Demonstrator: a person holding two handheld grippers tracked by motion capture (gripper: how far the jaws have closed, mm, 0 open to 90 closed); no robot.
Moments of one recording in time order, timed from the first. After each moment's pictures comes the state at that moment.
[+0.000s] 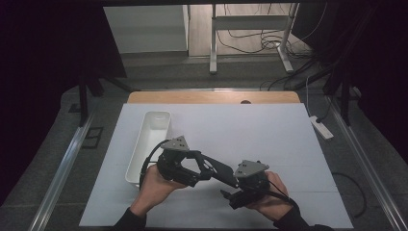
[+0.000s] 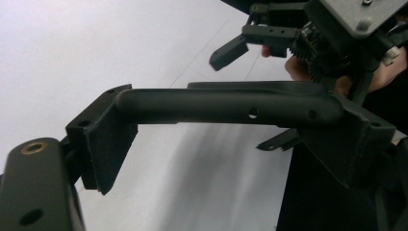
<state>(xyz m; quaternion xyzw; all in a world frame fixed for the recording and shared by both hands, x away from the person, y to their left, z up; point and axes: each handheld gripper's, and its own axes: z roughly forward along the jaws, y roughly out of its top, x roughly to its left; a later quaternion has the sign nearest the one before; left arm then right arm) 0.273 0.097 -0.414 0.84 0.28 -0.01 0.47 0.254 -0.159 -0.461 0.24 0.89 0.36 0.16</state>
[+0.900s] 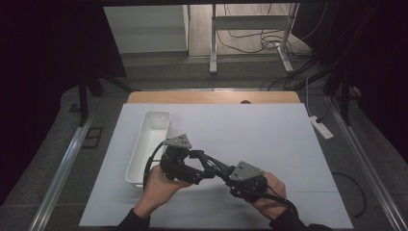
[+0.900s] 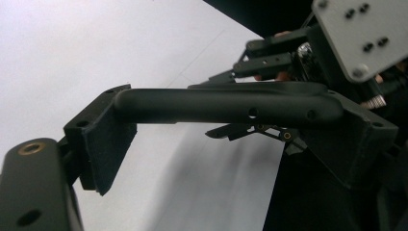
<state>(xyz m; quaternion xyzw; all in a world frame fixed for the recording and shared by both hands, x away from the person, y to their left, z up) 0.277 0.092 -0.411 0.82 0.30 -0.03 0.48 0.250 -0.151 -0.461 0.21 0.88 0.34 0.24</state>
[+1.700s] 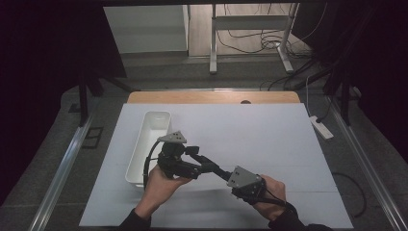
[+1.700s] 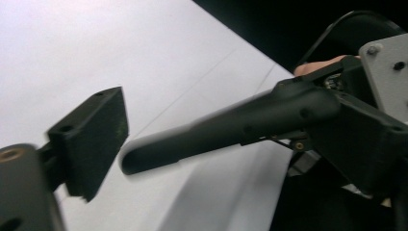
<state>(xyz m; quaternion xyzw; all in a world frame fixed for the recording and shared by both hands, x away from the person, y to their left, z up) 0.281 0.099 -0.414 0.79 0.34 -0.03 0.51 0.242 -0.148 -0.458 0.15 0.89 0.33 0.26</state>
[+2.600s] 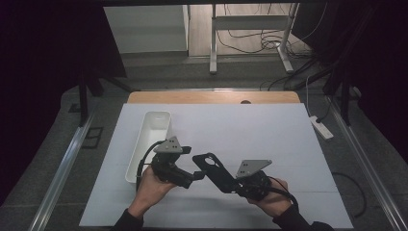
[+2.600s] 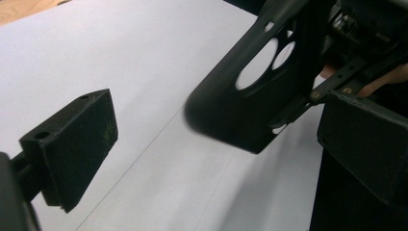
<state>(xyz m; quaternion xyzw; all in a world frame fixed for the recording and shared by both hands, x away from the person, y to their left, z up) 0.272 0.115 -0.426 0.83 0.28 0.05 0.48 0.261 -0.168 -0.456 0.19 0.90 0.39 0.07</state>
